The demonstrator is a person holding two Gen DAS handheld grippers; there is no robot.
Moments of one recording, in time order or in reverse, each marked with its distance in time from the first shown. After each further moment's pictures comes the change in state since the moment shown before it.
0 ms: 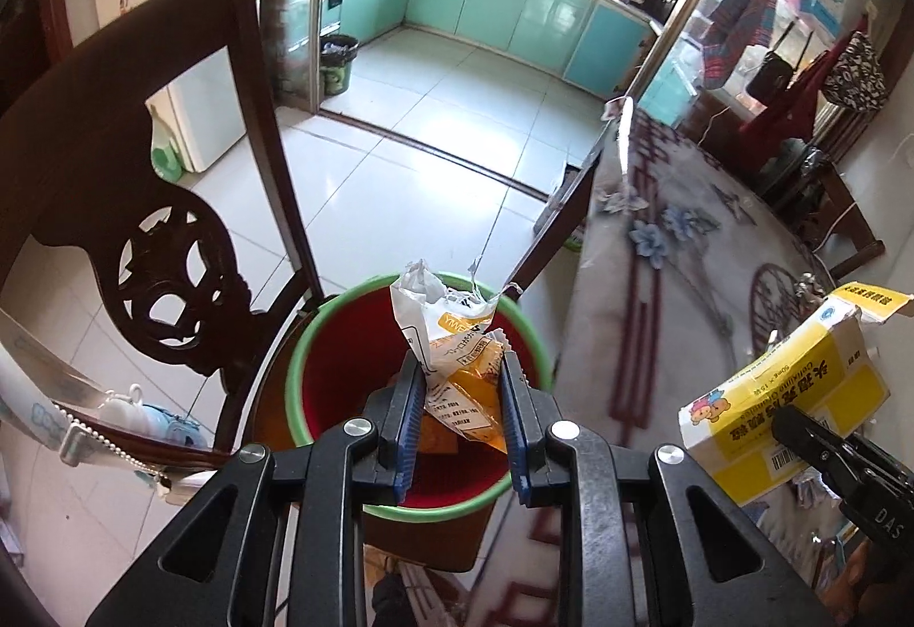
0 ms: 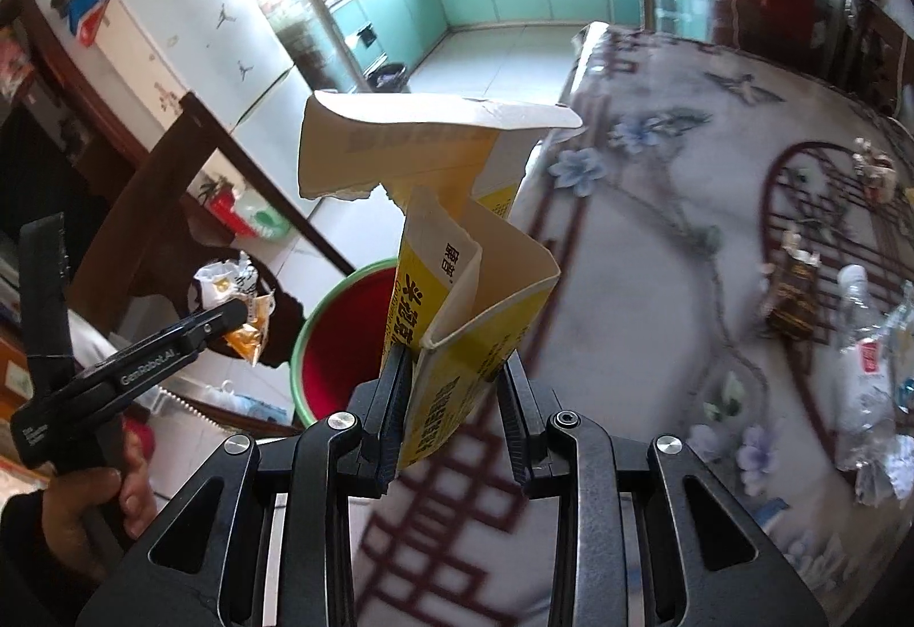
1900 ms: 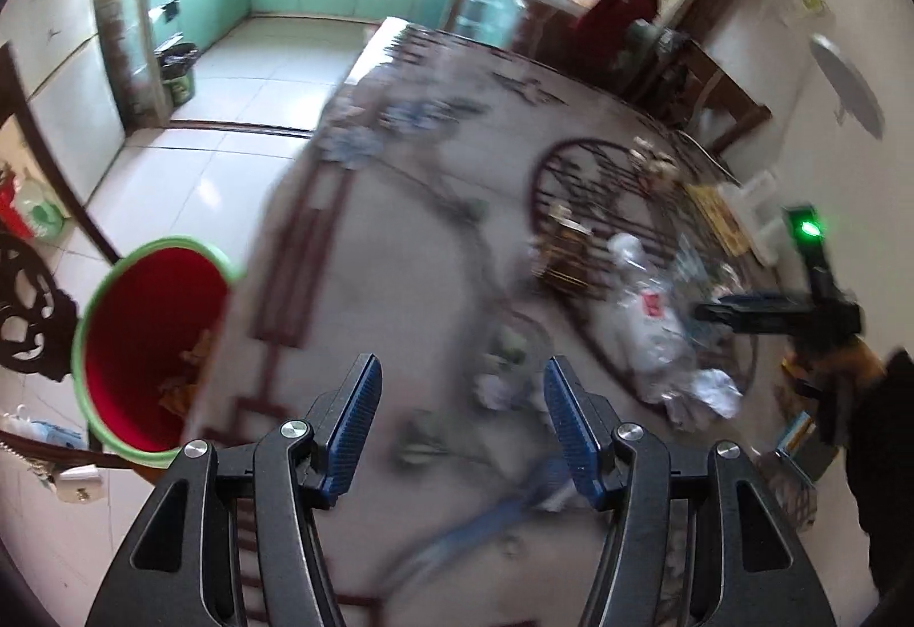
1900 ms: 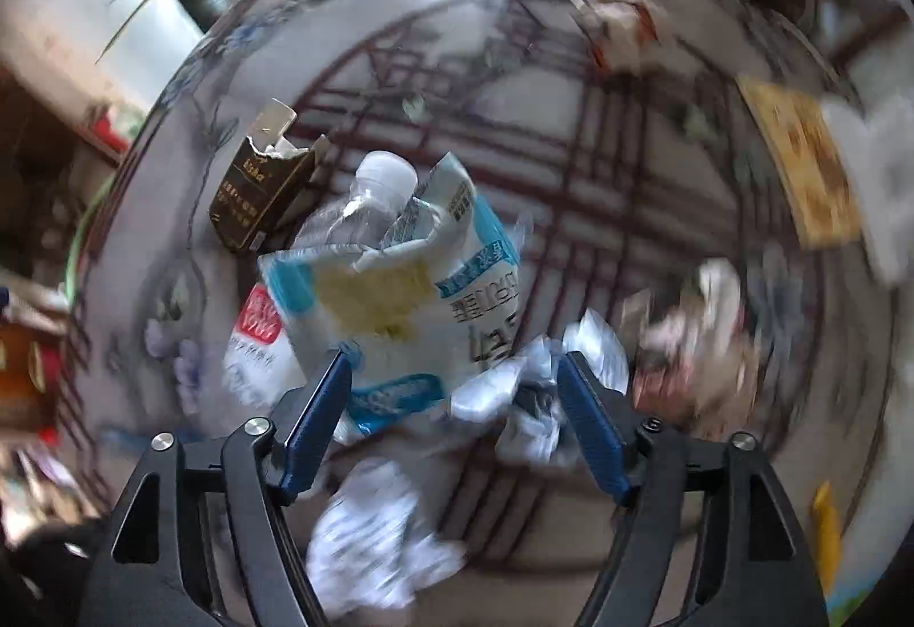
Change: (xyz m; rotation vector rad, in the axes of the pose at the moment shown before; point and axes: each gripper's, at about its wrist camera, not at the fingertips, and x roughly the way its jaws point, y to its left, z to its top) left arm -0.010 -0.264 -0.079 0.267 0.104 -0.233; right arm -0.050 -0.338 -0.005 -0.046 0.264 -0.196
